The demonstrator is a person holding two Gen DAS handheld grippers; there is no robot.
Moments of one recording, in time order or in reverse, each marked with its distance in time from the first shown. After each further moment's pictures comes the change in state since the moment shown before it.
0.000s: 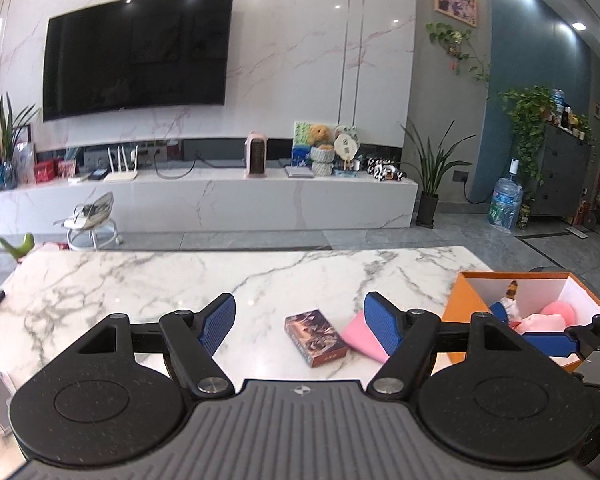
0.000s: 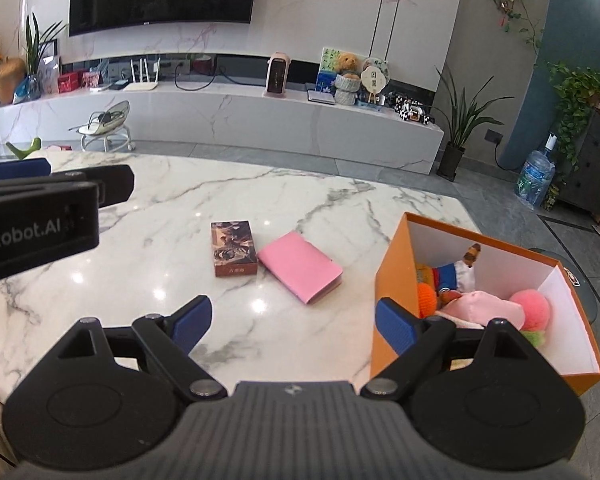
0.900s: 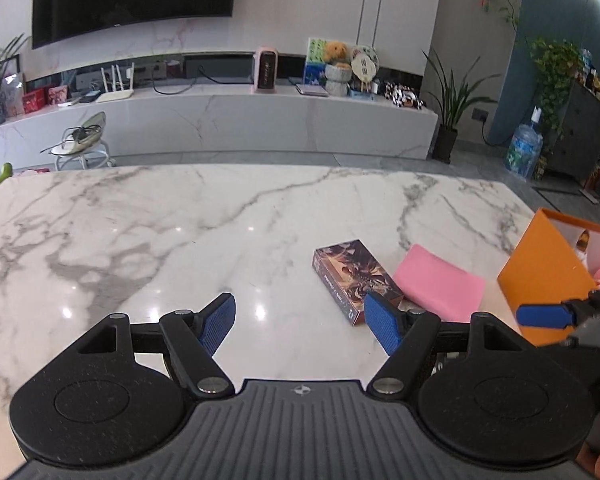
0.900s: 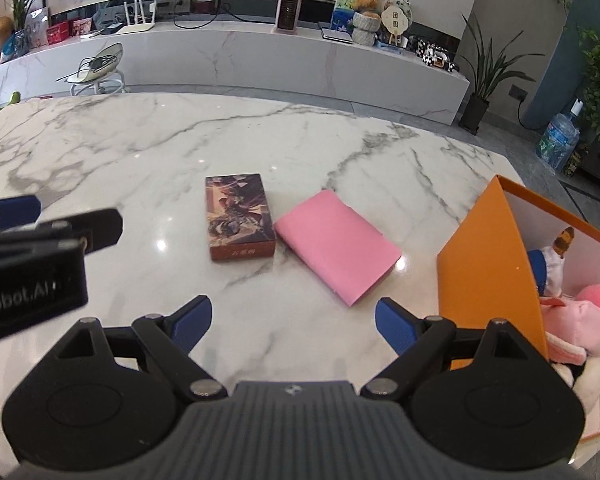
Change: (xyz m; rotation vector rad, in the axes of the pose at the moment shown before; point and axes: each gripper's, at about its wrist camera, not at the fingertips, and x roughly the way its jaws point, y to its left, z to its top) left arm 0.118 0.036 -0.034 -0.031 0.237 -0.003; right arm 0.146 0.026 0.014 -0.003 0.179 0.015
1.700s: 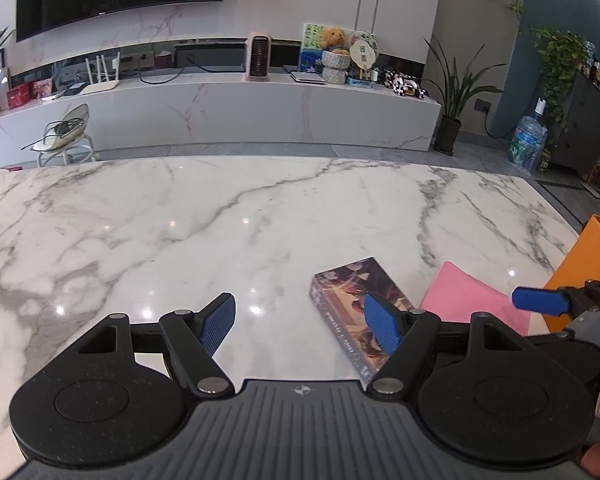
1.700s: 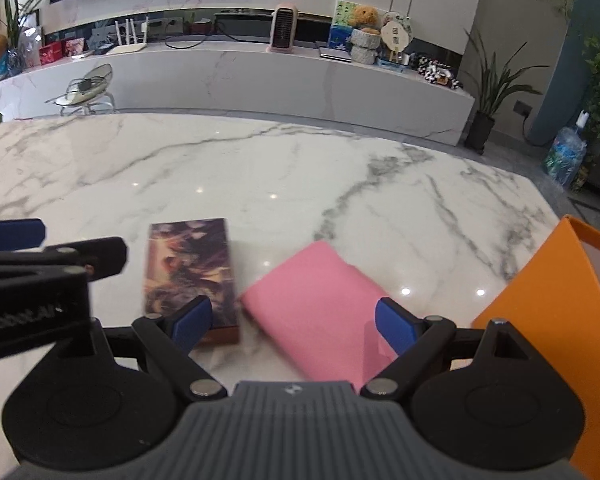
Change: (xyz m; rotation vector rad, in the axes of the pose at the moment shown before) left arm 0.075 -0.004 0.018 0.003 0.025 -0.014; right arm 0.083 -0.016 0.030 0.012 -0.094 0.000
